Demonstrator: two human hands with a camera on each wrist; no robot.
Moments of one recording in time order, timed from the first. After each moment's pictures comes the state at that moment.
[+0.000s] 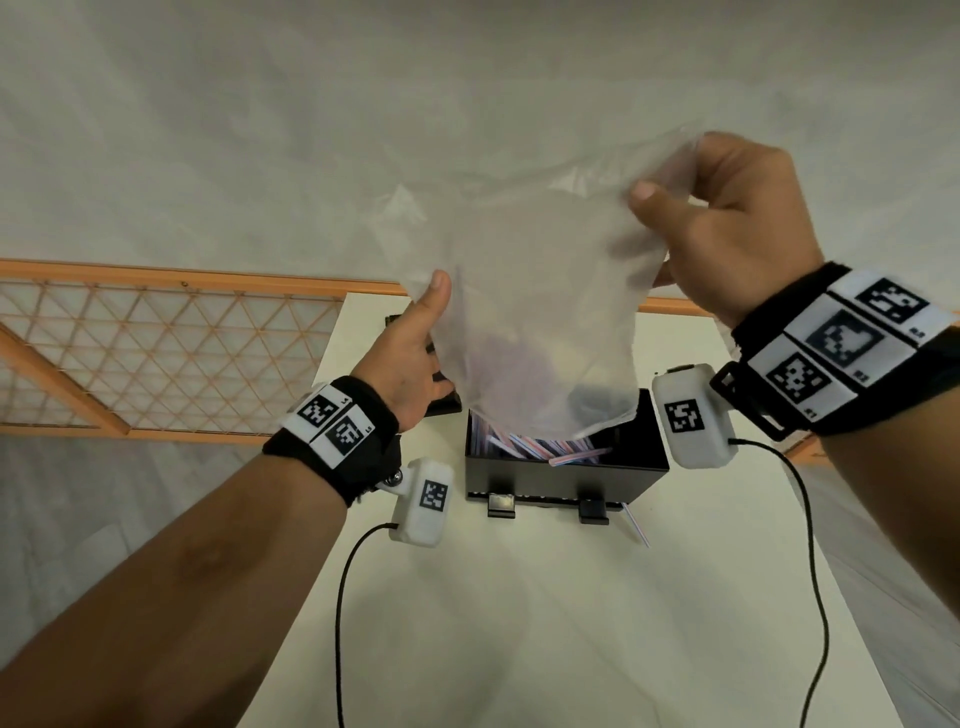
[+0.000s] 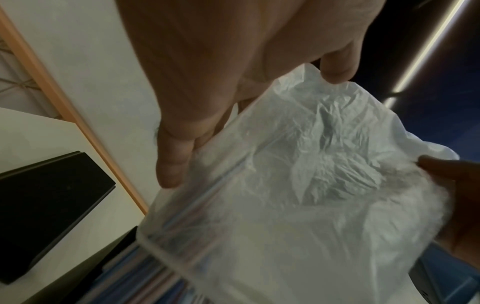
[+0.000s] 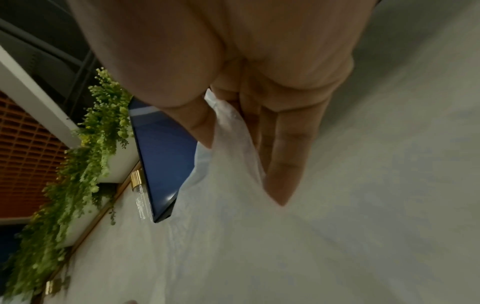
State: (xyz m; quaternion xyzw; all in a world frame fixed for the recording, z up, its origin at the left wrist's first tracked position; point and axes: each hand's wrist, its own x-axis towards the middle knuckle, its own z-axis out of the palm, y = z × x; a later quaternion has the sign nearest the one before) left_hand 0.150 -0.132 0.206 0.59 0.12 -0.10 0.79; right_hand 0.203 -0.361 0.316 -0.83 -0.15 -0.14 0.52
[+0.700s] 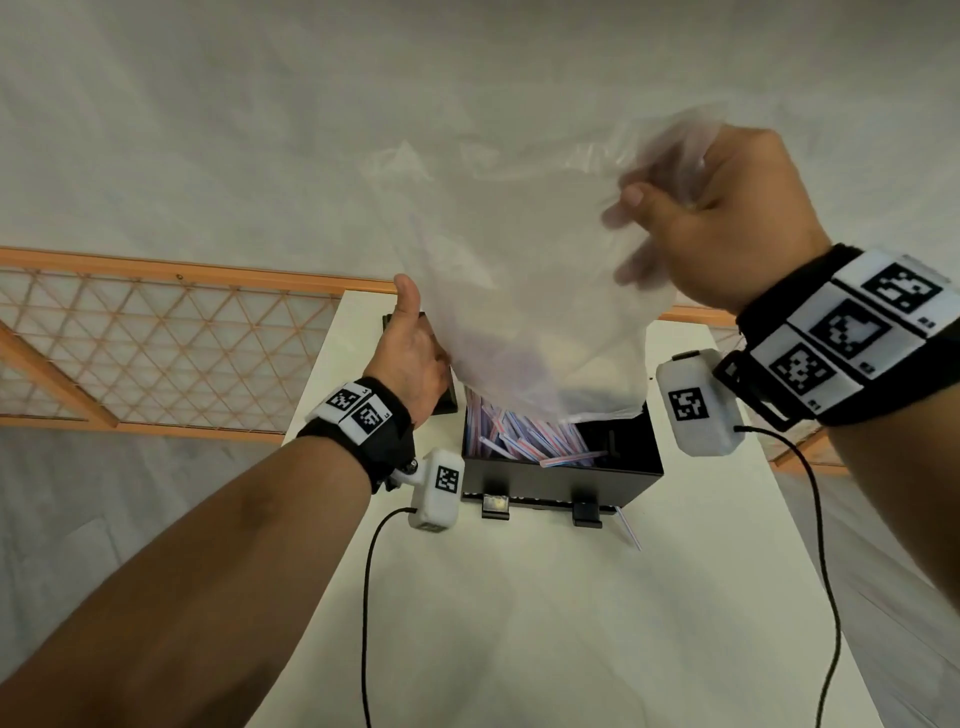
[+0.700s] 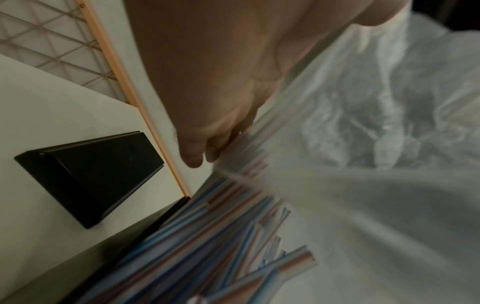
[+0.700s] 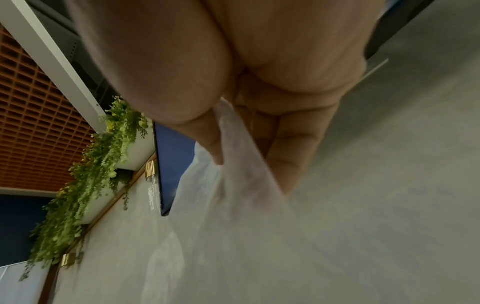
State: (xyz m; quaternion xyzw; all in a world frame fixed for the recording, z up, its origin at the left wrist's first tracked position) left_hand 0.172 -0.132 0.174 0.51 0.07 -0.08 0.86; right_hand 0.190 -0.355 0.335 -0.87 -0.19 -0.07 0.46
